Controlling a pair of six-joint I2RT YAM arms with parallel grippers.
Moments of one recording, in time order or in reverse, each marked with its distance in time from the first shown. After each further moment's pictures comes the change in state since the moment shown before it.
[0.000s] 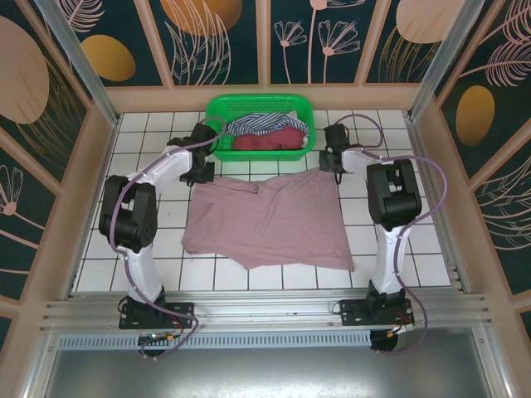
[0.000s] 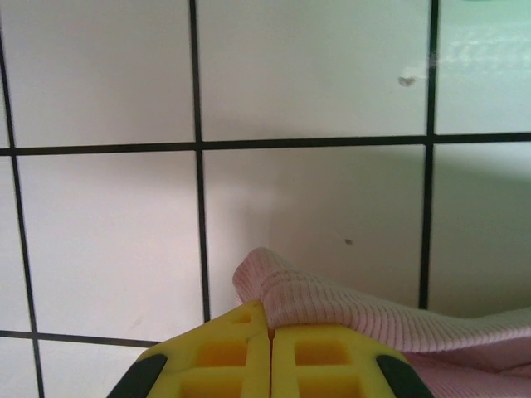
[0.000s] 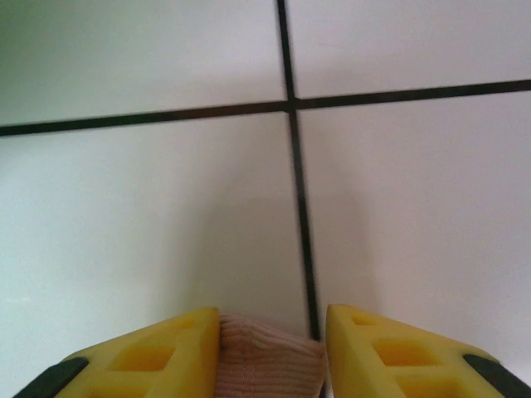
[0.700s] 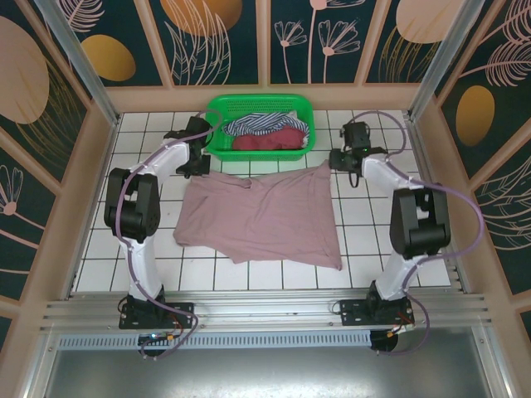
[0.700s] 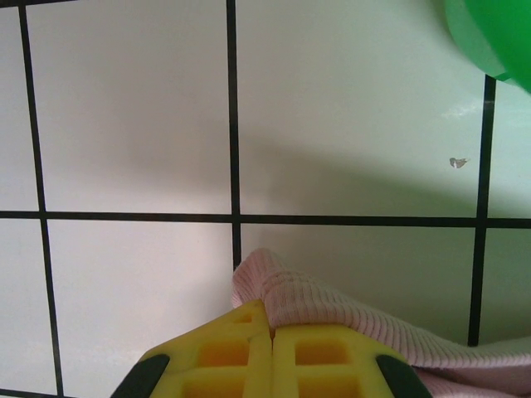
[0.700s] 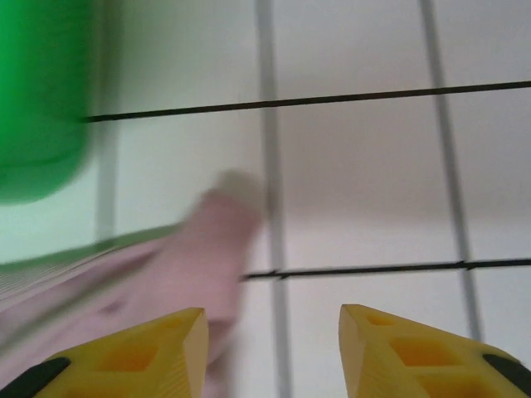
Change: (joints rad) left arm 0.053 0.100 0.114 0.001 0.002 0.052; right arm 0.011 -0.373 -0.201 -0.055 -0.113 -0.011
